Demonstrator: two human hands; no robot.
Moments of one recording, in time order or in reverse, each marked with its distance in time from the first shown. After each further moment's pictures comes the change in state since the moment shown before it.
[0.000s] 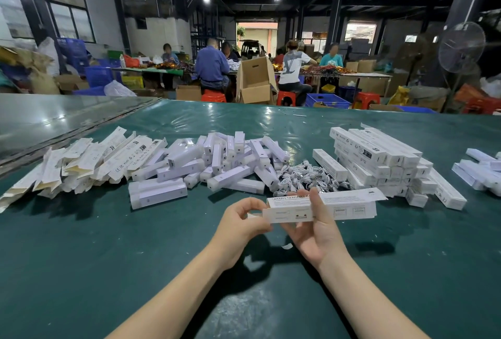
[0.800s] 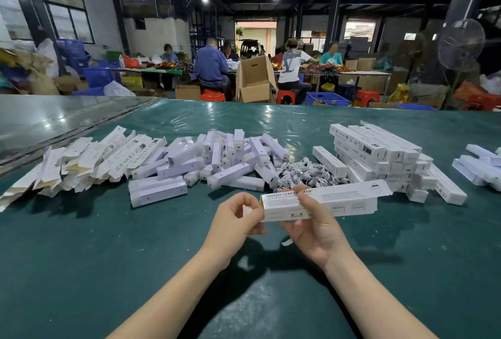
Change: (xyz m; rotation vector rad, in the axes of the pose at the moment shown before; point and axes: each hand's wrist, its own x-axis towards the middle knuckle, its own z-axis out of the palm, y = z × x) left_hand -0.014 0.011 0.002 0.200 0.109 0.056; right_hand -0.002 0.000 -0.006 -0.047 -0.202 0.041
